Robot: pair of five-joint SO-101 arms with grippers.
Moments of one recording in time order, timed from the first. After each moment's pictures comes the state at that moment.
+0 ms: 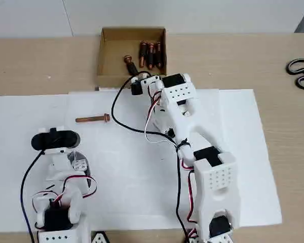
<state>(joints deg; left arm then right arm) -9.4 -103.5 92.5 65.5 7.8 -22.2 34.7 -20.1 87.0 18.5</state>
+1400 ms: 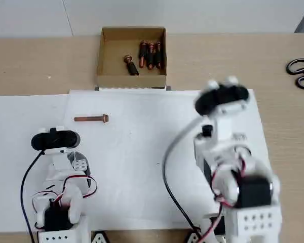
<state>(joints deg) -9.4 -103.5 92.5 65.5 7.8 -9.3 -65.0 42.0 76.9 -0.4</state>
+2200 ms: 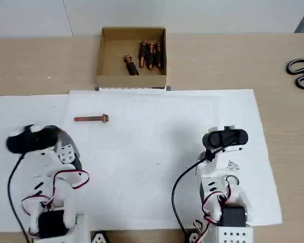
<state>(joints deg) -12.6 -103.4 84.0 52.2 10.9 -2.3 -103.0 93.9 58.4 -2.4</state>
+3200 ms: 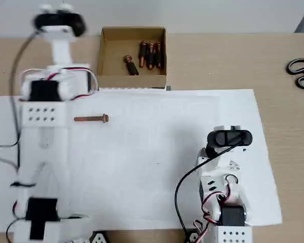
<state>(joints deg) -2.5 -5.7 -2.6 71.8 1.8 -2.4 -103.0 95.7 54.2 -8.0</state>
